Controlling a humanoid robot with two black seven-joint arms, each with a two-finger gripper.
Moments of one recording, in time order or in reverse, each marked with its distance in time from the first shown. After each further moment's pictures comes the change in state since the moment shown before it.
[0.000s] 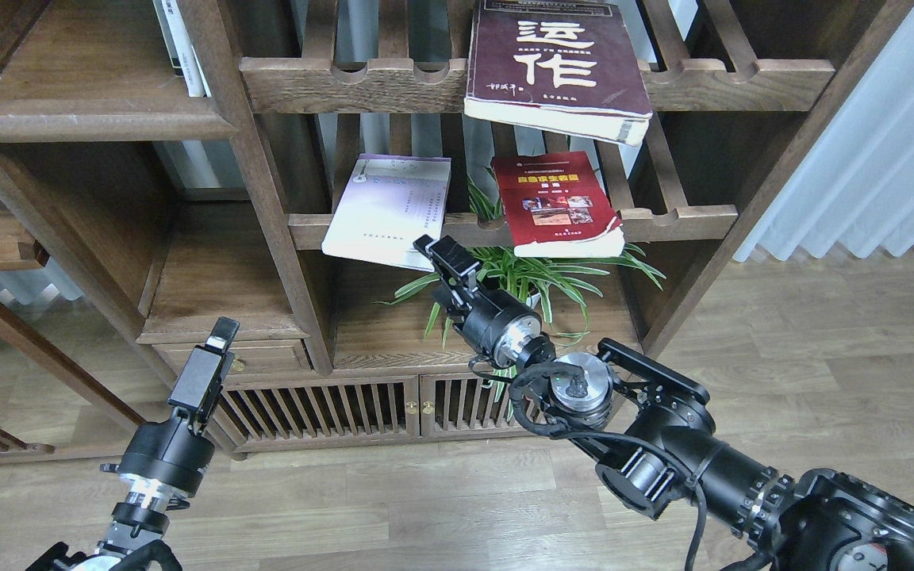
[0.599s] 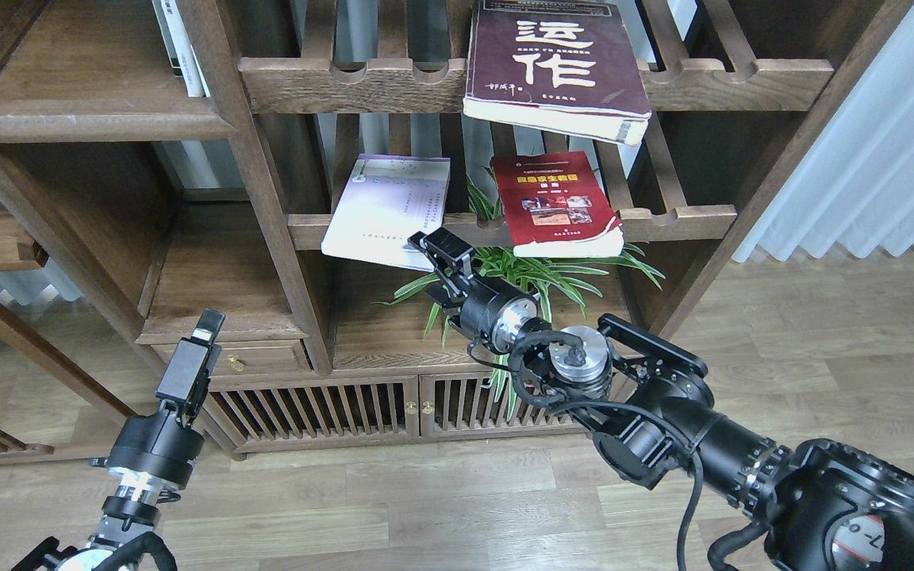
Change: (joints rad) left arm -0.014 0.000 -0.022 0.014 0.000 0.000 -0.002; right arm 0.099 0.000 -0.016 -0.095 0.153 -0.009 -0.034
